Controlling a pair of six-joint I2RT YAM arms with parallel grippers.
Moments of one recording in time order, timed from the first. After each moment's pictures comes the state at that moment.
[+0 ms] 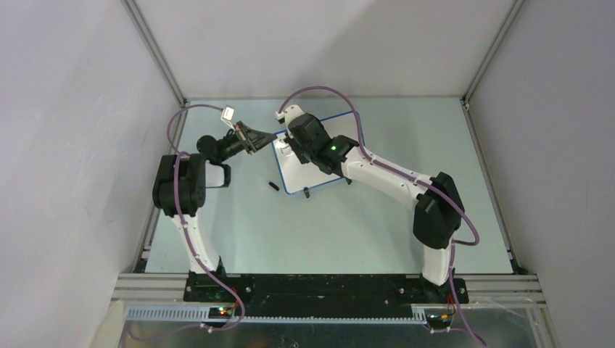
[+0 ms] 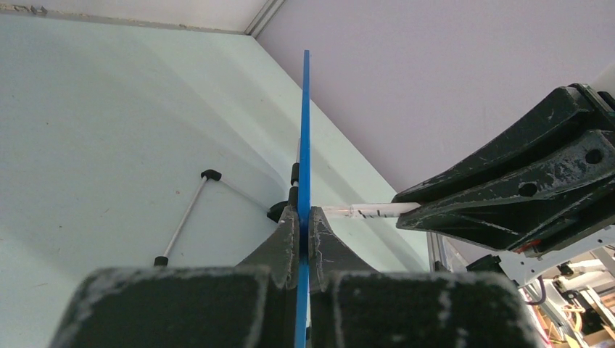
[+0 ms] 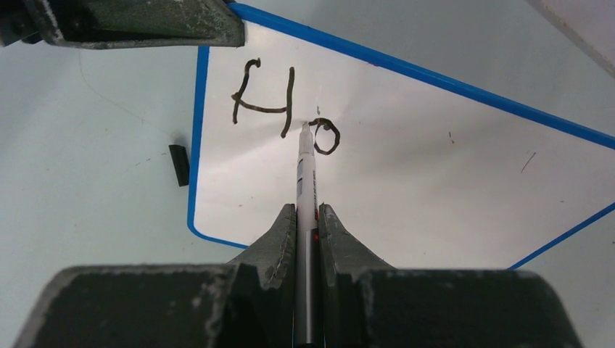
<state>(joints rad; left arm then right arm) 0.03 2.00 0.88 1.47 1.06 -1.05 0.88 1.90 1.71 -0.44 0.33 0.01</state>
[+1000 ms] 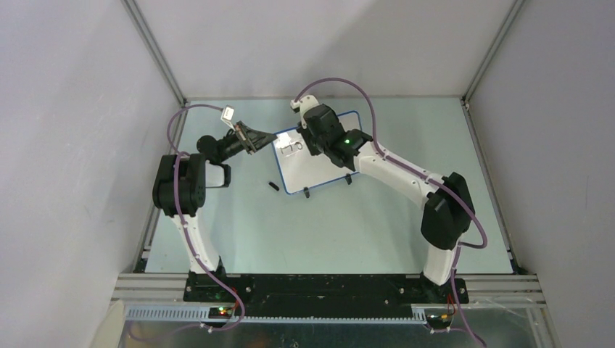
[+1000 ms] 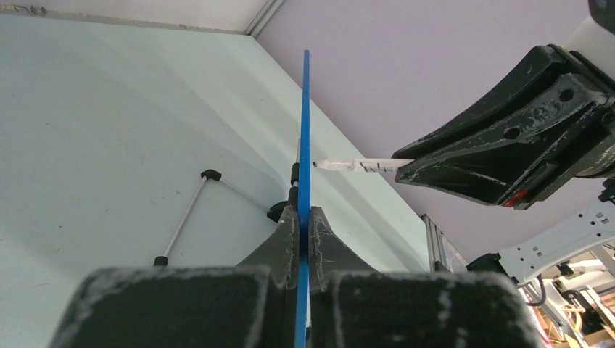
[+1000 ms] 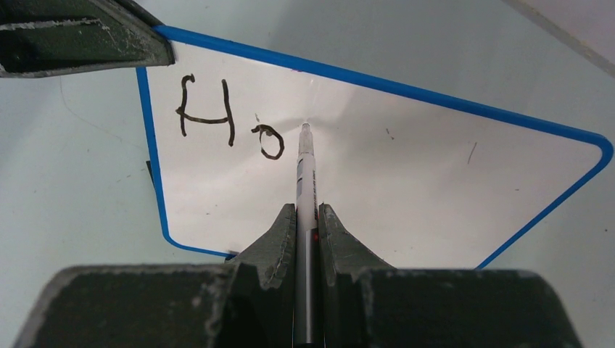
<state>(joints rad) 0.03 2.00 0.88 1.47 1.06 -1.05 0.80 1.82 1.65 -0.40 0.28 0.03</state>
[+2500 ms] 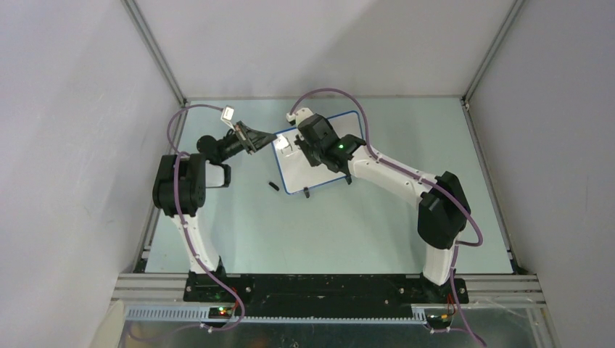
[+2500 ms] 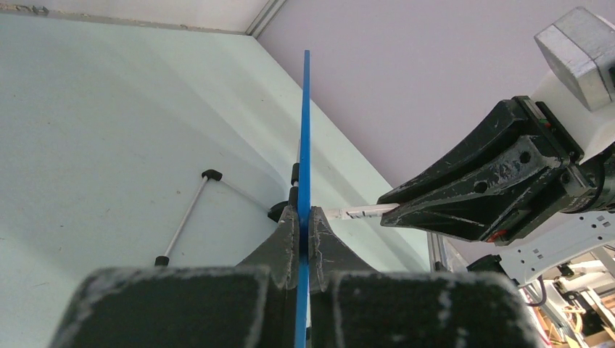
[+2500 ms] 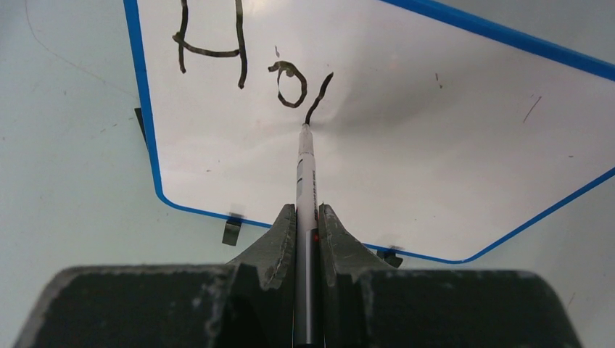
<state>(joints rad) 0.03 2.00 0.88 1.47 1.06 -1.05 0.83 1.85 1.63 -0.48 0.28 0.03</state>
